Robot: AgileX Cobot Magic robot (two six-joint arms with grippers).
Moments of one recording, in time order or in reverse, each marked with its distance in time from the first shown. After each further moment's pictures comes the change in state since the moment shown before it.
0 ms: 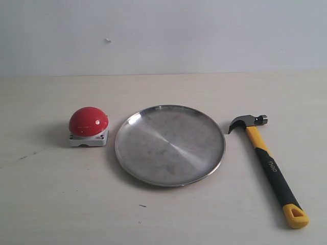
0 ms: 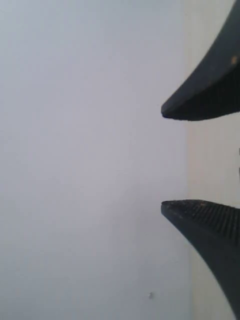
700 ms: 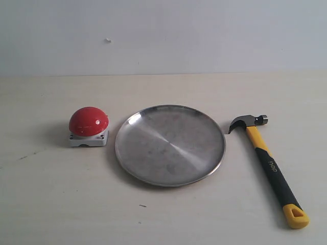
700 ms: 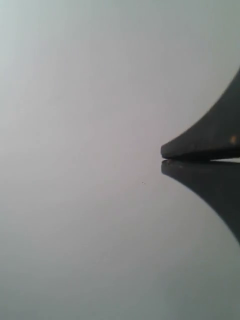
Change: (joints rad) left arm 0.000 0.000 0.000 0.000 0.000 0.000; right arm 0.000 0.028 -0.028 0.166 -0.432 0.226
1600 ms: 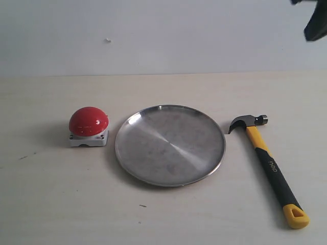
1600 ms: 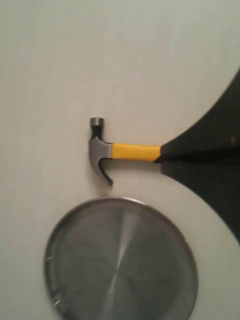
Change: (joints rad) left arm 0.000 0.000 0.000 0.000 0.000 0.000; right arm 0.008 1.525 -1.512 -0.030 1.675 -0.354
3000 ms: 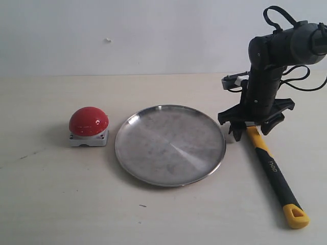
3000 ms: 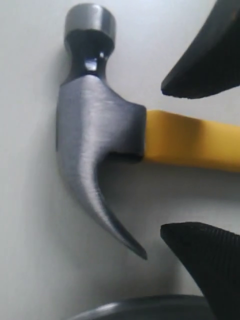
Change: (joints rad) left arm 0.000 -0.002 0.000 0.000 0.000 0.000; right arm 0.142 0.659 -0.027 -0.231 -0.208 0.157
